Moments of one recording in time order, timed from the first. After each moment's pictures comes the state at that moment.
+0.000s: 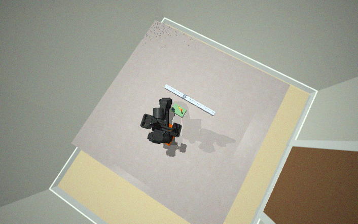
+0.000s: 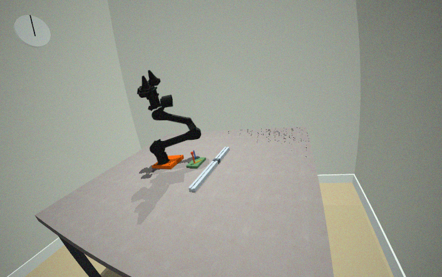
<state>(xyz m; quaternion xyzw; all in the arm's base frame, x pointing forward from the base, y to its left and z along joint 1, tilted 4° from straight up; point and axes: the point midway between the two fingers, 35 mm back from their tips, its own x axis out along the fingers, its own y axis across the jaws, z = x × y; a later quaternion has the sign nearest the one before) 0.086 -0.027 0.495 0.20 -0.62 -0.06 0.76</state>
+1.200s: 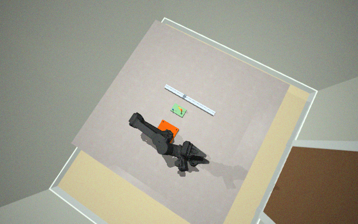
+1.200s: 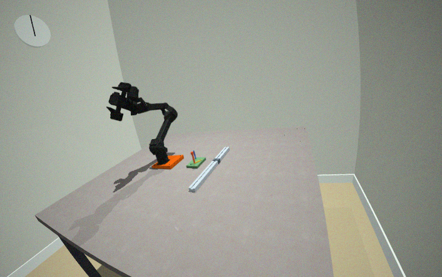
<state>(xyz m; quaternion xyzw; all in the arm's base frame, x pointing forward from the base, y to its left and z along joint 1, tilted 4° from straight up) 0.028 -0.230 0.435 0.33 -0.44 -0.42 0.72</state>
